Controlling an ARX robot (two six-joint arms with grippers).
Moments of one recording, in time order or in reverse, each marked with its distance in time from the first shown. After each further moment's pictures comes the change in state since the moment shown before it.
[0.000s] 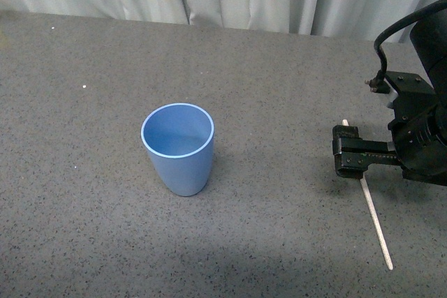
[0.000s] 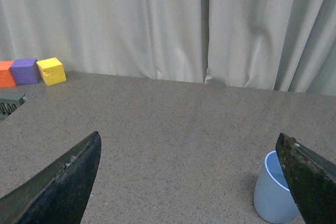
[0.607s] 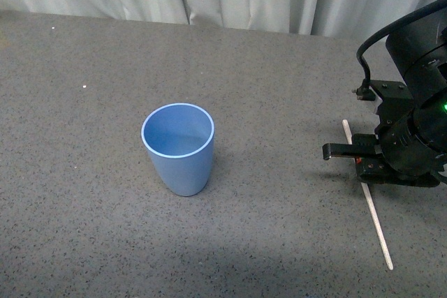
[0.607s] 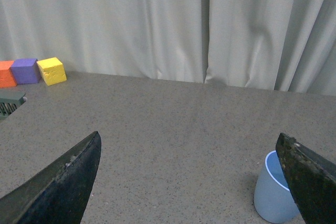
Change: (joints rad) left arm 0.000 0.000 0.000 0.000 0.000 0.000; right arm 0.015 0.070 0.081 -0.087 0.019 -0.001
